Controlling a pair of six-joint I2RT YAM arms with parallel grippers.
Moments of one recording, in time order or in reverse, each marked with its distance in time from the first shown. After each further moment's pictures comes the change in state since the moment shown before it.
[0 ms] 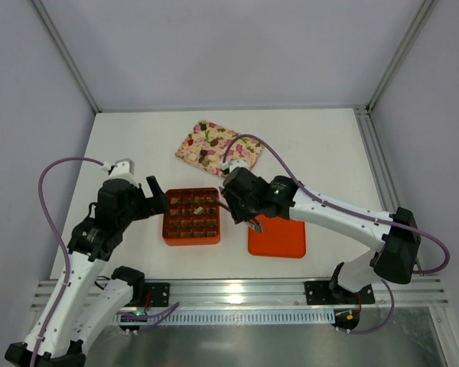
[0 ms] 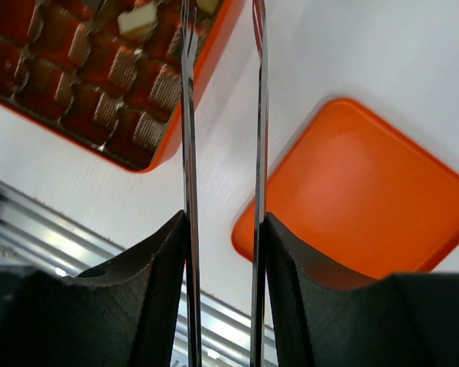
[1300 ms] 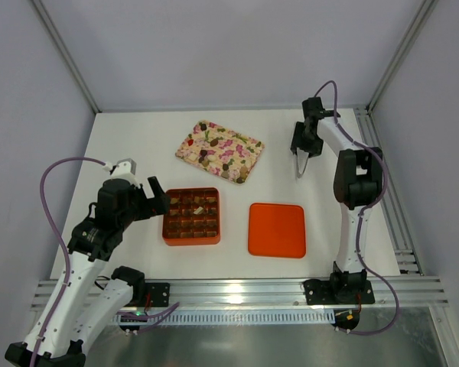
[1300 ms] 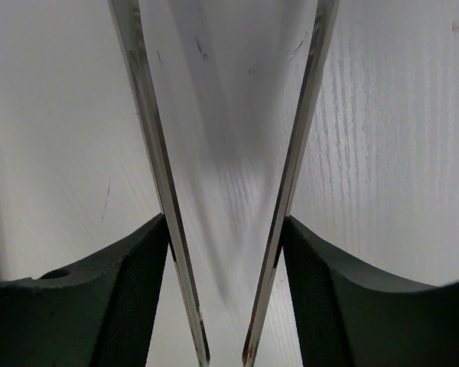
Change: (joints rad) left arm -0.001 0.000 0.000 0.001 0.038 0.001; right arm -0.945 0.696 0.517 0.028 -0.138 -0.142
